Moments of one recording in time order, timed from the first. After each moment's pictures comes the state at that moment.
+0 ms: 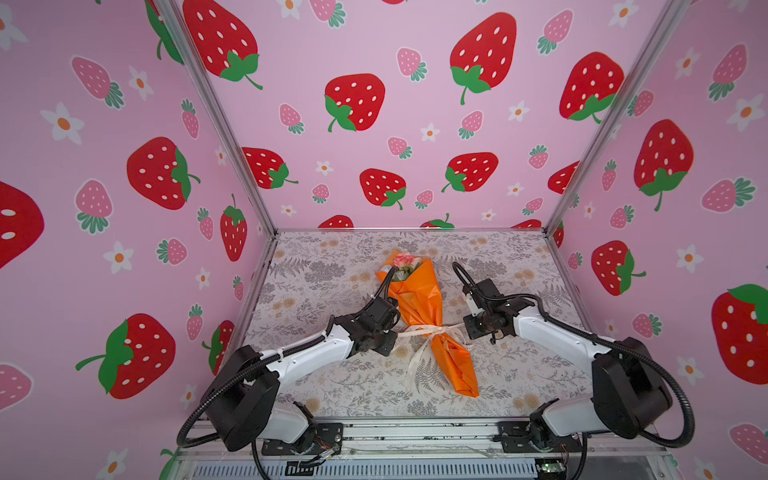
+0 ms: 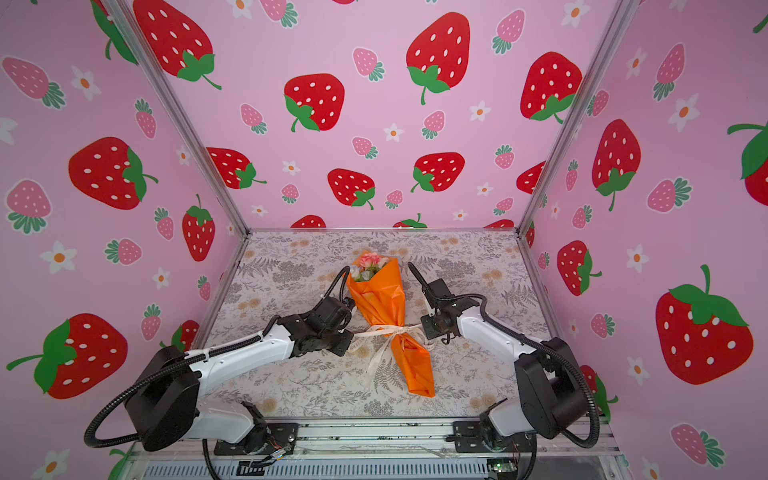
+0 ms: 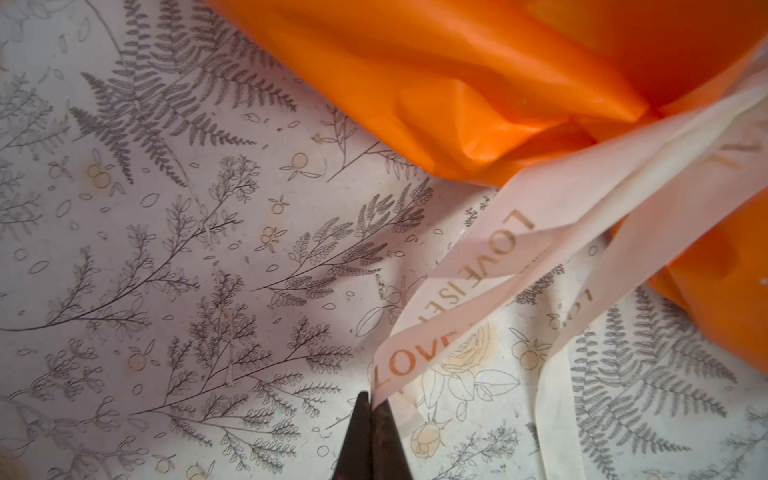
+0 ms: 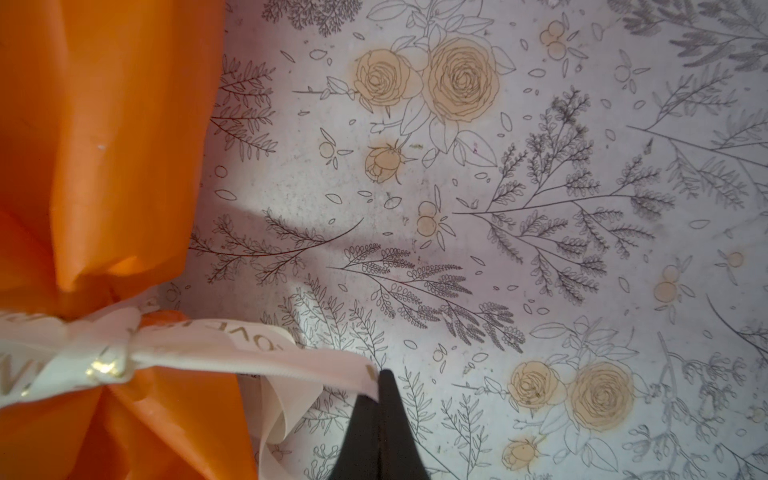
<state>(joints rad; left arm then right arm) -0.71 1.39 0.81 -0.51 -0.08 -0.24 0.59 1.43 0.87 -0.60 0.09 0.11</state>
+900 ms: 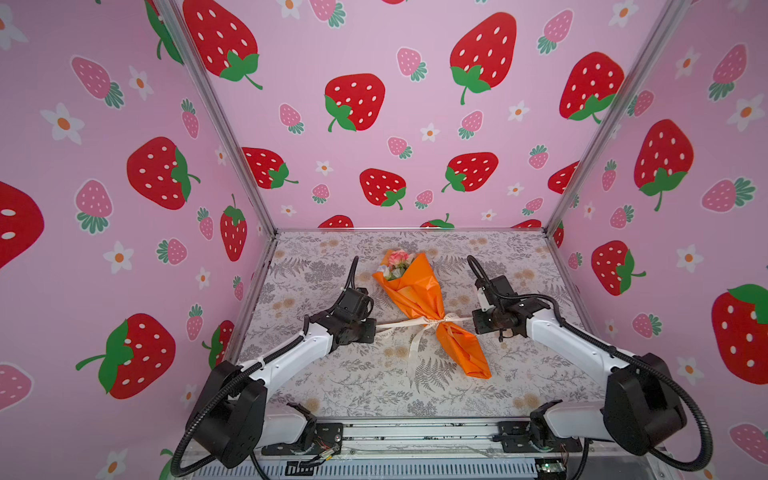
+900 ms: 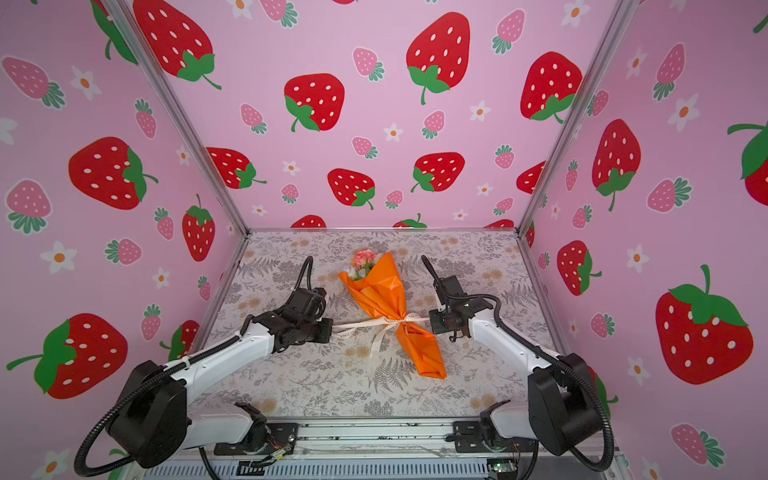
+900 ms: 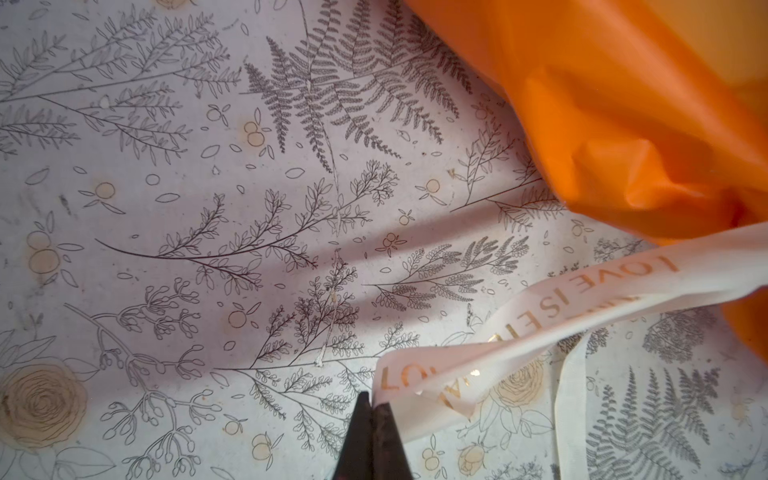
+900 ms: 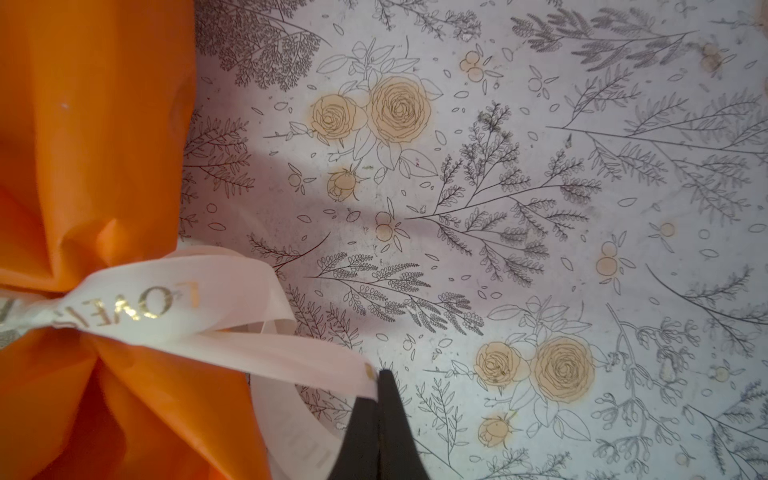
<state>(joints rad) -0.48 1.32 0.76 -0.48 0.01 -0.36 0.51 1.34 0.86 -0.61 0.08 0.17</state>
